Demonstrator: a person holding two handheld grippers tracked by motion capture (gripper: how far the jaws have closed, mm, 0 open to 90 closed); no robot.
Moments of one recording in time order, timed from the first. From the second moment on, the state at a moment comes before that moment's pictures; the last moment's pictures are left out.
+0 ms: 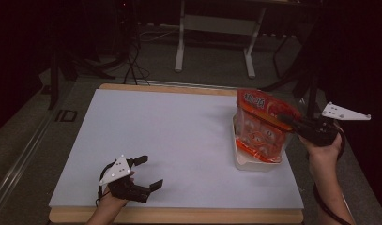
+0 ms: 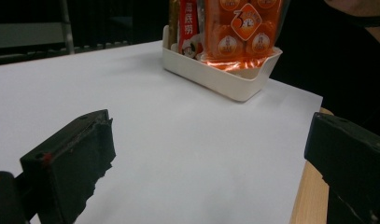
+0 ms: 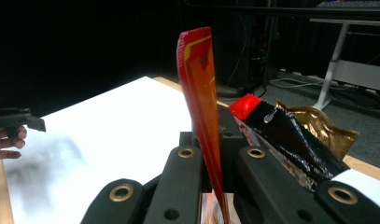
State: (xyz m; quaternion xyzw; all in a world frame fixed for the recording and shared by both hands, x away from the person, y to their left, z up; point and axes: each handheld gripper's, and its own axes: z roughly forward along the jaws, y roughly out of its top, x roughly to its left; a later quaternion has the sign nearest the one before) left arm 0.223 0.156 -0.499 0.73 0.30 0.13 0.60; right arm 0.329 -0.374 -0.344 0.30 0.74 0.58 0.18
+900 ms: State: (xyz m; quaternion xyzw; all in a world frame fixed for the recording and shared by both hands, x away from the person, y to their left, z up) left arm 0.224 0.157 -0.503 0.73 0.30 0.13 0.60; right arm 0.331 -0.382 -0.372 0.34 0.74 0.56 0.17
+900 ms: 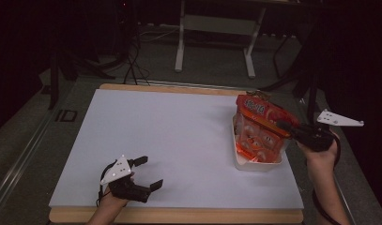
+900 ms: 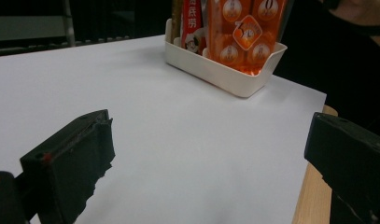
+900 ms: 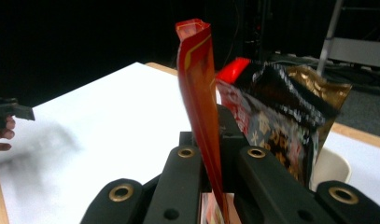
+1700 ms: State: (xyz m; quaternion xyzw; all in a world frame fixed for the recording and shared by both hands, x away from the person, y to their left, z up) left arm 0.224 0.154 -0.506 0.74 0.31 0.12 0.59; right arm 0.301 -0.377 -0.335 0.32 0.70 0.60 0.20
